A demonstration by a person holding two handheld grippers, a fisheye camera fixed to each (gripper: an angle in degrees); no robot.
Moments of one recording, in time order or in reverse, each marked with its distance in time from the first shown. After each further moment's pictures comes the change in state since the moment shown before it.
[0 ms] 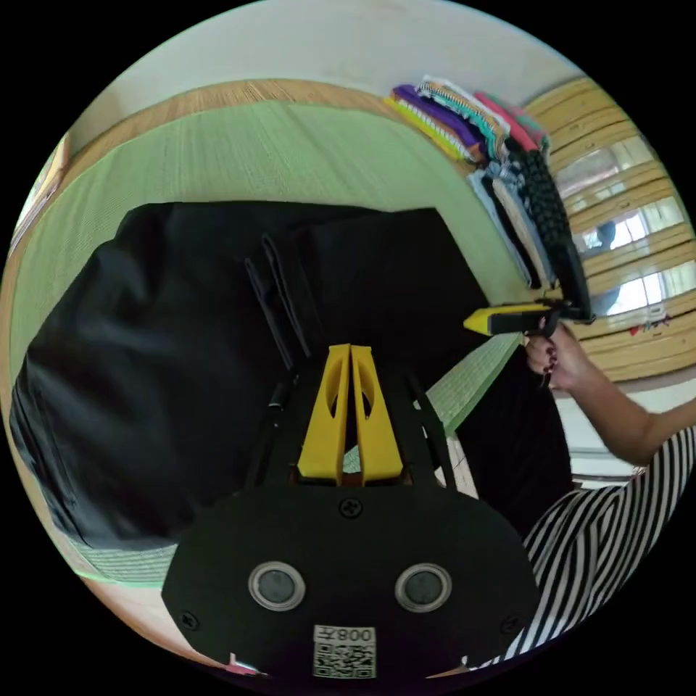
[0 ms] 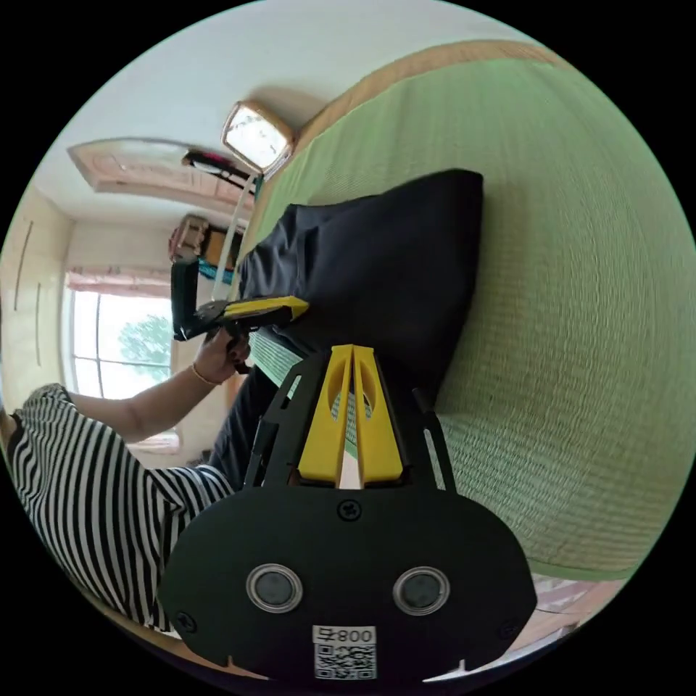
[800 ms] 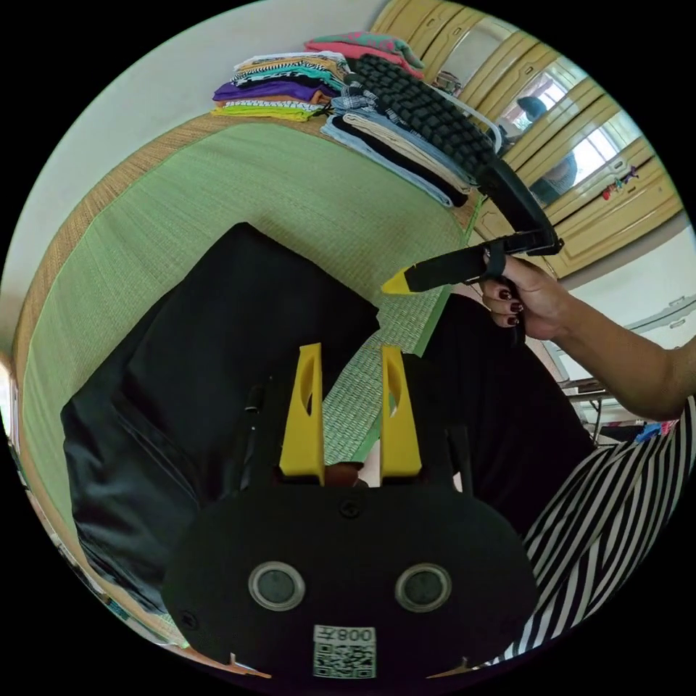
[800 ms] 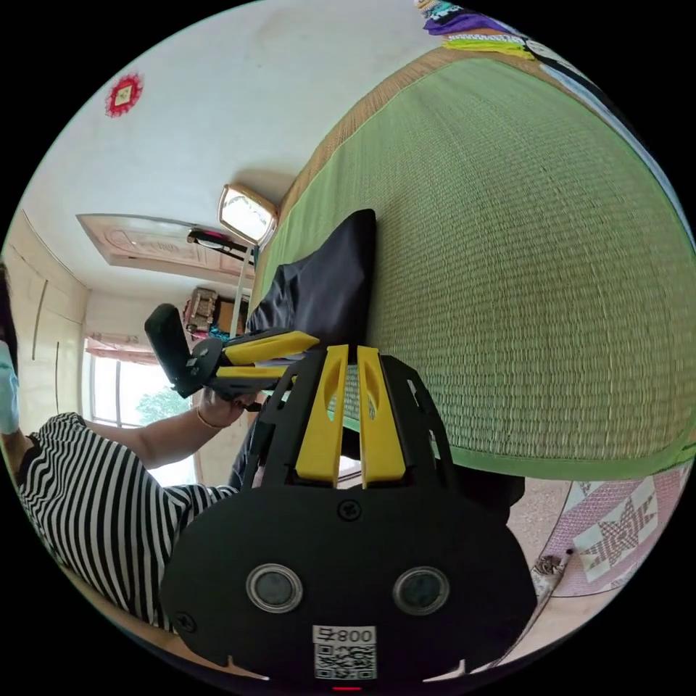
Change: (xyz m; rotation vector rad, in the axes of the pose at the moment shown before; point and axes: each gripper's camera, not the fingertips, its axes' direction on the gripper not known) left arm 0.209 -0.005 0.131 -0.071 -0.117 0.526; right arm 0.015 0.076 -0.142 0.211 -0.013 0.108
